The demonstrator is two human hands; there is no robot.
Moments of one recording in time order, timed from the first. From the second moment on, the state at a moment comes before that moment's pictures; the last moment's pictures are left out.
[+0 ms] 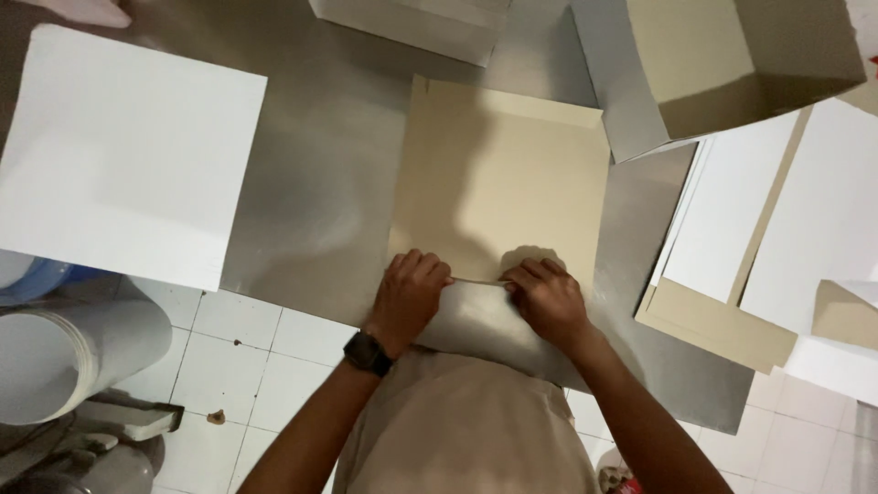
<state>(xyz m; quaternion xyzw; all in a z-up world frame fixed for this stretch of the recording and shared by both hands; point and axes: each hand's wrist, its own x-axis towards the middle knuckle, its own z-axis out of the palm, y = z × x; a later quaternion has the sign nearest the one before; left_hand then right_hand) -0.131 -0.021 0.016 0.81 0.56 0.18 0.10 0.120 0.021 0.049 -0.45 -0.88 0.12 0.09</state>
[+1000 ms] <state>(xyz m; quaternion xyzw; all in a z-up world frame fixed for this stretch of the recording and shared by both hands) -0.151 0.023 0.039 0.77 0.59 0.14 0.21 0.106 0.064 0.062 -0.41 -0.87 0.26 -0.03</state>
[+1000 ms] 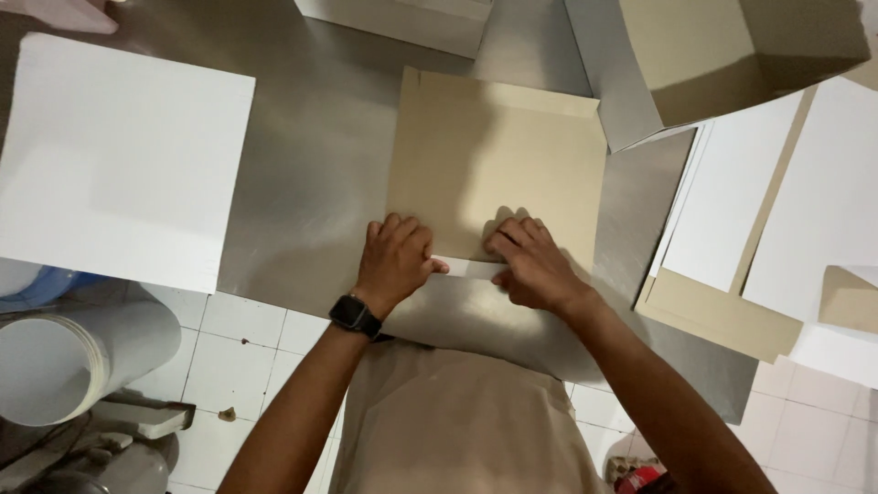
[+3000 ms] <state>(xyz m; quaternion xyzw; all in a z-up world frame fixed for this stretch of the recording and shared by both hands) -0.040 0.049 0.027 0.79 0.53 0.01 0.30 0.193 0.047 0.050 -0.56 -0.79 0.24 -0.07</state>
